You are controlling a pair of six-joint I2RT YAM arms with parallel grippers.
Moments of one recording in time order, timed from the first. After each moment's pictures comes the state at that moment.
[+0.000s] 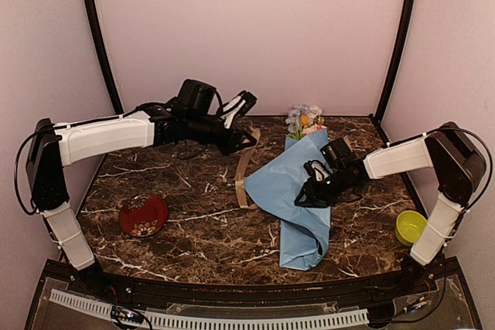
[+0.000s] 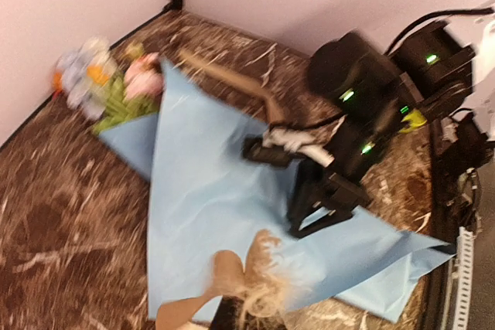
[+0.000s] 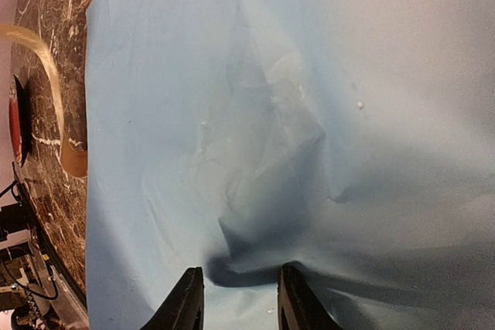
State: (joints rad) left arm -0.72 1.74 1.42 -0.26 0.35 0.05; right arm 0.54 1.72 0.87 -0.22 -0.45 0.49
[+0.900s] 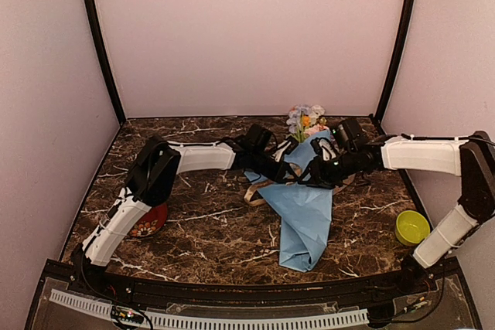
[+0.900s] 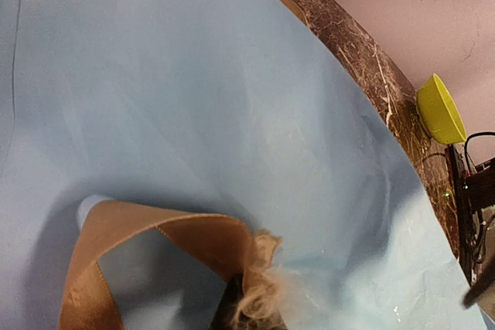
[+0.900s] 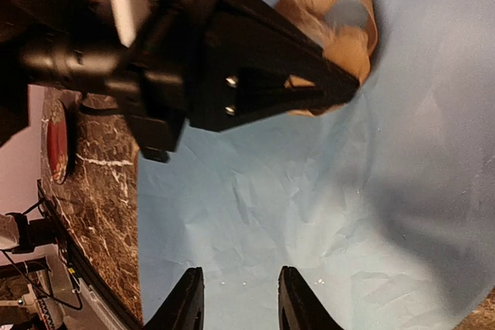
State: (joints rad) left arm -0.79 2.63 2.13 -0.20 0.63 -0.19; right arm 0.54 1.56 0.92 -0.32 -0.42 0.54
